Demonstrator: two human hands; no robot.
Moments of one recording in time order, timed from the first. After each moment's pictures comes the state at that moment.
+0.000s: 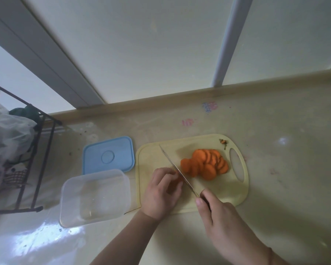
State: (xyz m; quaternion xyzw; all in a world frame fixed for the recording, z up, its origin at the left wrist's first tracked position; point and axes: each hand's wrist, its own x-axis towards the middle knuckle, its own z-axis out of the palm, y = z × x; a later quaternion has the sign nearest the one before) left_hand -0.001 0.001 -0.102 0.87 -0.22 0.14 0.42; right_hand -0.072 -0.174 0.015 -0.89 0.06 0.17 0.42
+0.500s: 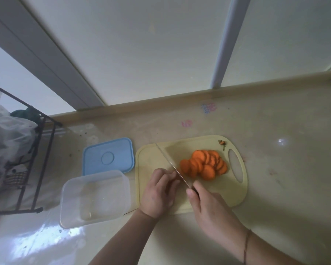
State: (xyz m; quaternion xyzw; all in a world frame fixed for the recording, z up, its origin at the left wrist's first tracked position) left_hand 0.002 0.004 -0.108 0.86 -0.24 0.14 0.43; right_hand -0.053 -0.165 -0.007 -0.90 0.04 0.17 0.41
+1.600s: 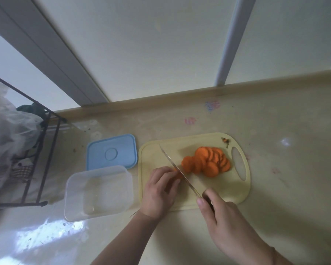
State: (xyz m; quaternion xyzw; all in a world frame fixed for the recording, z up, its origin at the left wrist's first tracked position) left_hand -0.008 0.009 -0.099 0.88 -0.19 0.14 0.40; right_hand -0.076 -0.176 0.019 -0.88 0.05 0.18 0.43
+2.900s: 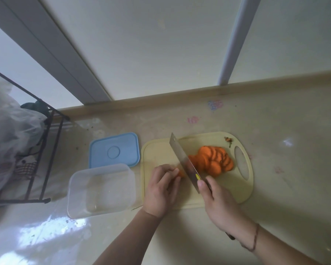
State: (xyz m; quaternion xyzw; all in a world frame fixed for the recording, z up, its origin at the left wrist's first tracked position) left_hand -0.009 0.010 -0.105 0.88 -0.19 0.16 0.41; right_hand -0.046 -0.169 -0.022 -0.87 0.11 0.18 0.45
